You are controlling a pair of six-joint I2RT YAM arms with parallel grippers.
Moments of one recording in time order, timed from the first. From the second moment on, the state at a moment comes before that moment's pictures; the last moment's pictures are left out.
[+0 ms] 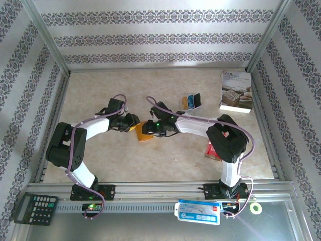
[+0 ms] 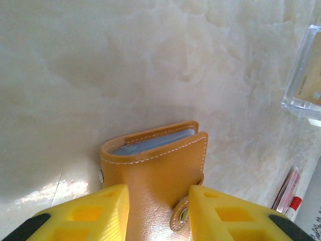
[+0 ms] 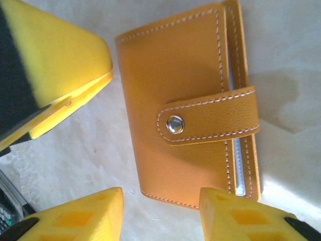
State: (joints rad) left arm -0.26 1.65 0.86 -0.20 0.45 -0.83; right arm 0.75 1.87 1.18 -0.27 -0.38 0.83
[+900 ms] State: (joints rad) left arm -0.25 1.67 0.78 -0.12 0.56 -0.82; right arm 0.74 1.98 1.26 -0.39 -0.28 0.73
